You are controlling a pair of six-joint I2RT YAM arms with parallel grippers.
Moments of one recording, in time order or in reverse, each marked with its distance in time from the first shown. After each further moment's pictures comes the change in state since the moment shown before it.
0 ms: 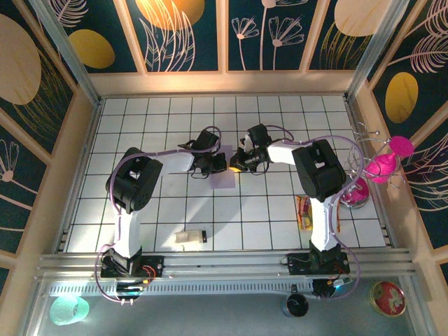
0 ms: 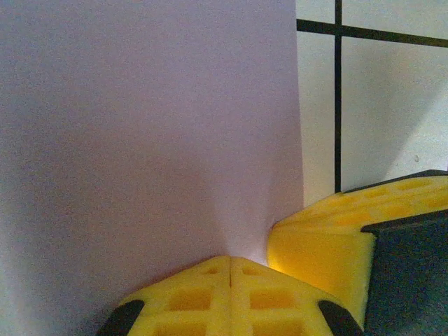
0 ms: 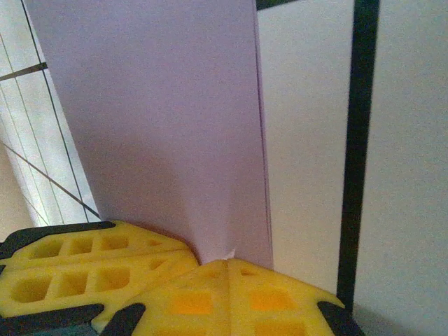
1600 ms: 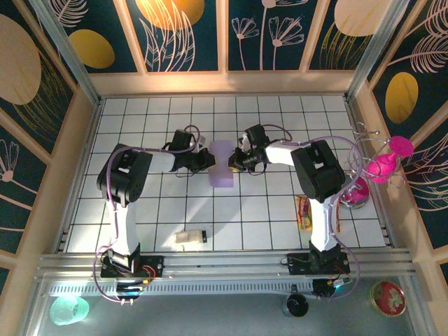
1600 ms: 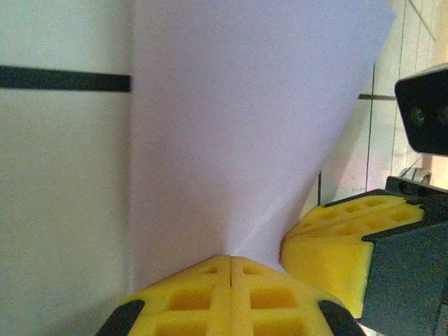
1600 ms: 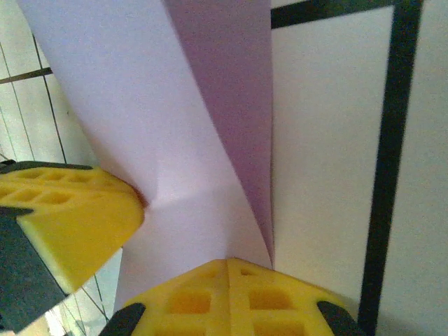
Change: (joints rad) left arm 0.217 0.017 -0.169 0.330 0.365 -0.038; right arm 0.017 -0.001 -0.005 0.024 0.051 -0.003
